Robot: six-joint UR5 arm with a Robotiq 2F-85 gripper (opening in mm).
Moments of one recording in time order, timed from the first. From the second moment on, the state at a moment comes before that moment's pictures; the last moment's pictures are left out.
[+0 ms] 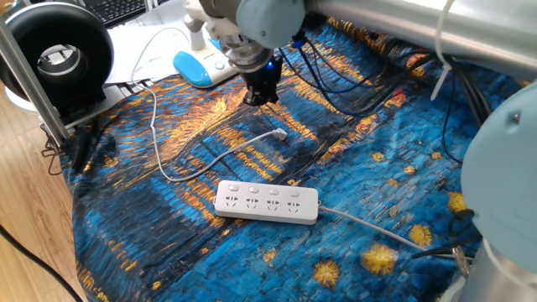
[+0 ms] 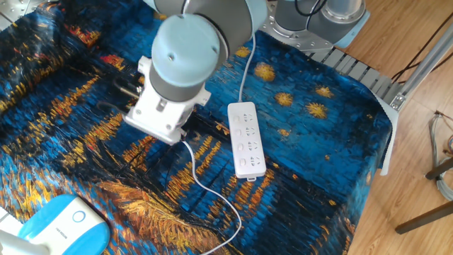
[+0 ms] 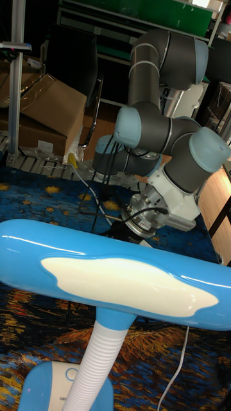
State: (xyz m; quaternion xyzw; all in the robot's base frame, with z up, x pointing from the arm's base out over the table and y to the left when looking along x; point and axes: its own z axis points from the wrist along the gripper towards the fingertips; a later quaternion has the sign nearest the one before) arm 0.592 -0.011 0.086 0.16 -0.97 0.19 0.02
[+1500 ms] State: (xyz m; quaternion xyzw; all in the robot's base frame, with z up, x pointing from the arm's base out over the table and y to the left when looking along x) arm 0.589 0.029 0.046 0.06 -0.98 0.20 0.06
